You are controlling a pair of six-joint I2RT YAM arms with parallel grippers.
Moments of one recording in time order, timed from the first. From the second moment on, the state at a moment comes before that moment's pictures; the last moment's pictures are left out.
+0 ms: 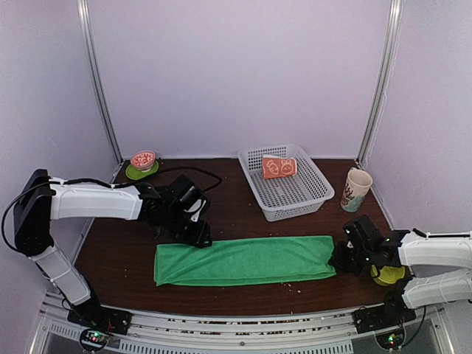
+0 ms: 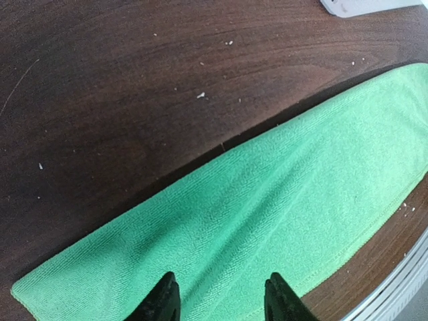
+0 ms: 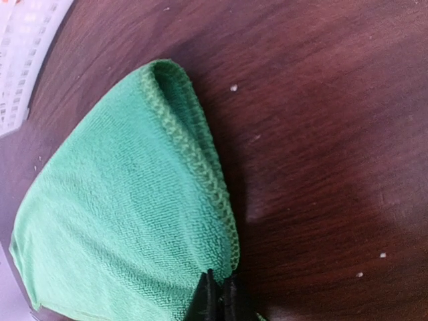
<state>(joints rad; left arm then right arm) -0.85 1.63 1.05 -0.50 0.08 -0.50 0.61 1.07 0.33 -0.32 0.03 1.12</state>
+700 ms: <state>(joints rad) -0.85 1.56 1.04 -0.53 0.01 -0.50 0.60 0.97 0.75 -0.81 0.29 0.82</state>
